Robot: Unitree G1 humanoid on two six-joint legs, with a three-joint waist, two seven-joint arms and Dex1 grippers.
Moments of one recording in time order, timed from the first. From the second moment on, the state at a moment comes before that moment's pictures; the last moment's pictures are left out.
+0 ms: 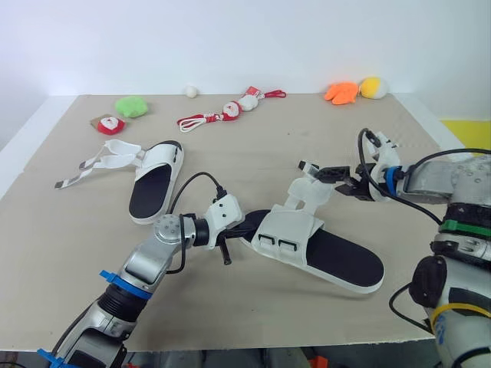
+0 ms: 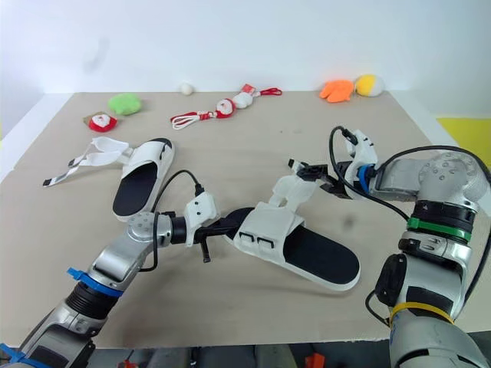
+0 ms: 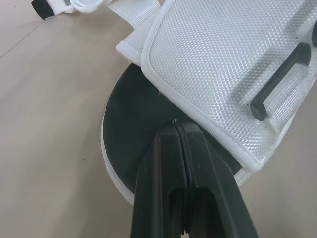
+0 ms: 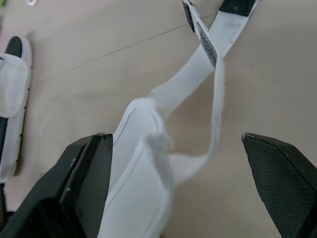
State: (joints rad) left arm -0.46 0.36 -0.35 -0.05 -0.12 0.37 -0.88; right arm -0.96 -0.63 -0.35 0.51 0.85 1.50 0.08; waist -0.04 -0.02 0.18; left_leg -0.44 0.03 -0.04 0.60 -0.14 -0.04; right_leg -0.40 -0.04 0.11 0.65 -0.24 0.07
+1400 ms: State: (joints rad) left arm -0.44 0.38 -0.36 -0.08 -0.12 0.37 -0.88; right arm -0.43 -0.91 0.11 -0.20 0.46 -0.20 1.23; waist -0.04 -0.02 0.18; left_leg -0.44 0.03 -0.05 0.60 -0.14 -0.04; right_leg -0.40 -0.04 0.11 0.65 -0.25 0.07
